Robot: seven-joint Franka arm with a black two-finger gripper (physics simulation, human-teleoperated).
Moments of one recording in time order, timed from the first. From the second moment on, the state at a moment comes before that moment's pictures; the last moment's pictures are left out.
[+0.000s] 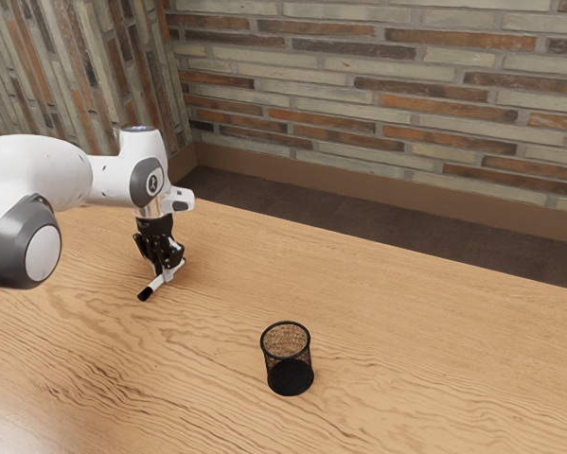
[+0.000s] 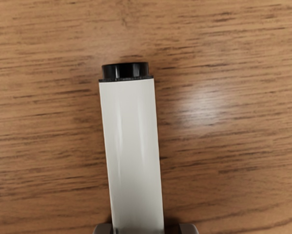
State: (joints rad) arm 0.07 0.73 0.23 -1.46 -0.15 2.02 0.44
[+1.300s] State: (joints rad) arm 0.05 0.04 -0.10 -2.04 -0.11 2.39 0.43
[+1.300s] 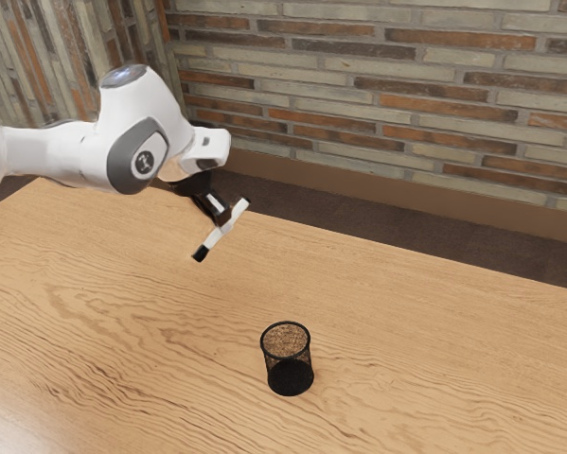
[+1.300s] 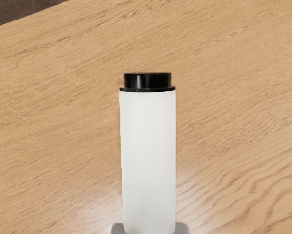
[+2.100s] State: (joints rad) arm 0.05 0.04 -0.42 -2.33 -0.17 2.94 0.42
